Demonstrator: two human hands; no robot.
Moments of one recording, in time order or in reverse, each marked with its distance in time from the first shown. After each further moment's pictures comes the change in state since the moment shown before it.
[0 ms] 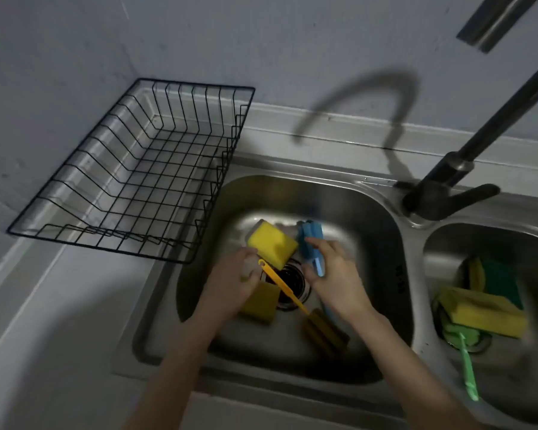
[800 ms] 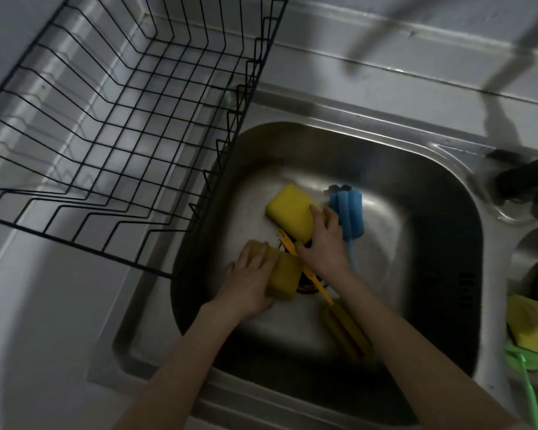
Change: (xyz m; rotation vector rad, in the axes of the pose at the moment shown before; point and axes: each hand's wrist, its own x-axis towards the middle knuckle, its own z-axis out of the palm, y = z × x) left_hand 0.052 -0.070 0.051 0.530 -0.525 -0.101; right_hand 0.102 0.044 0.097 -0.180 -0.205 0.152
